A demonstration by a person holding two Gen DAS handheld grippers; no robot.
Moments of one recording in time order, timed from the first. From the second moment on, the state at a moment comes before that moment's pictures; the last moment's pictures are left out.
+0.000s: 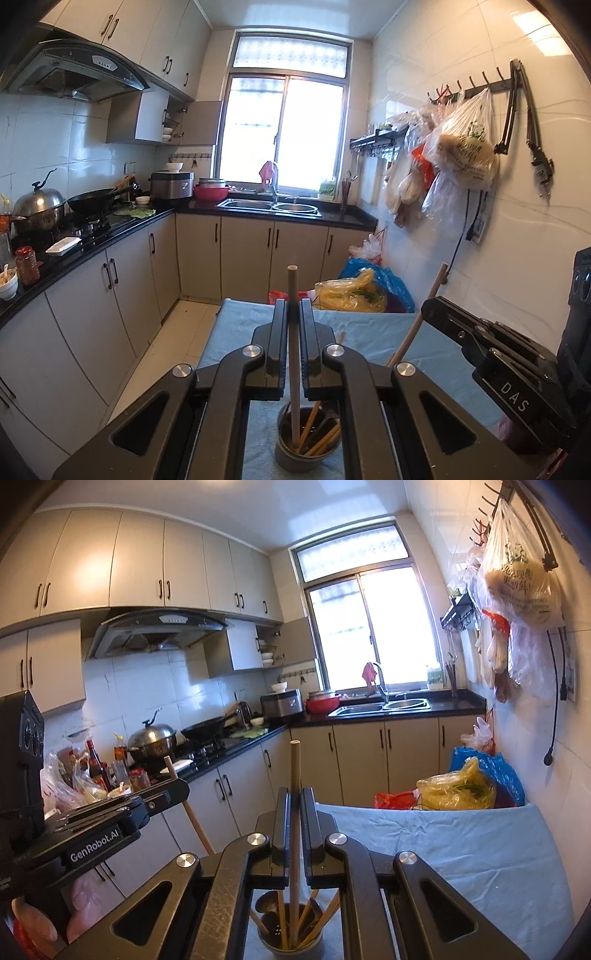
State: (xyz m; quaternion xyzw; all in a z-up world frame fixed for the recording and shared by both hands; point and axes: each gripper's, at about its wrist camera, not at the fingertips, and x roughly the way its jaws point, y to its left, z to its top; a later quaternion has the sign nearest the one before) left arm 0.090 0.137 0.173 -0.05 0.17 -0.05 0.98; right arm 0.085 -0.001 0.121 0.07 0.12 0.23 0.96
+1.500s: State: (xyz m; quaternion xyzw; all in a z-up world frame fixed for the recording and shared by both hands) left arm 0.108 0.140 0.095 -0.05 0.25 -0.05 0.97; right arm 0.122 0.032 0.043 0.01 0.22 0.22 0.95
